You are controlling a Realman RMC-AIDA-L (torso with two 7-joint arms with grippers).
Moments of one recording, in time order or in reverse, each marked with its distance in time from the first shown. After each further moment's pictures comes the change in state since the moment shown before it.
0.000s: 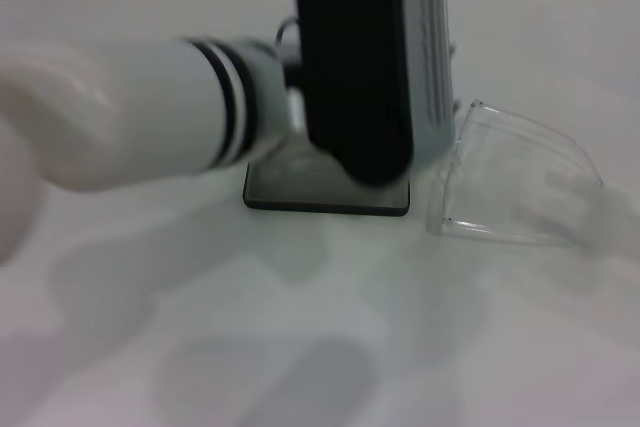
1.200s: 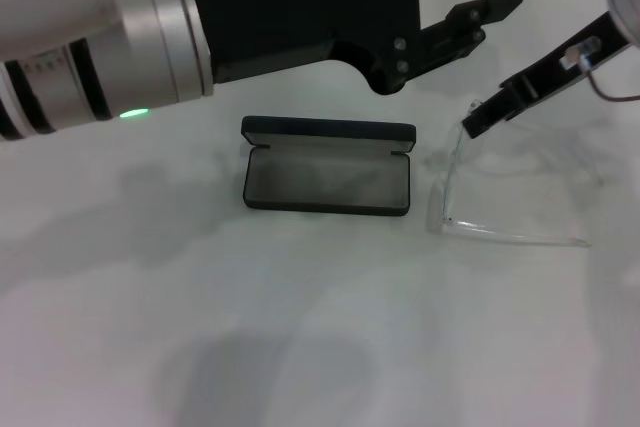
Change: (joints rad) left arm 0.128 0.004 -0.413 -0.187 -1.146 0.151 0.626; right arm 0.666 0.025 -0.461 -0.202 -0.887 0.253 0.905
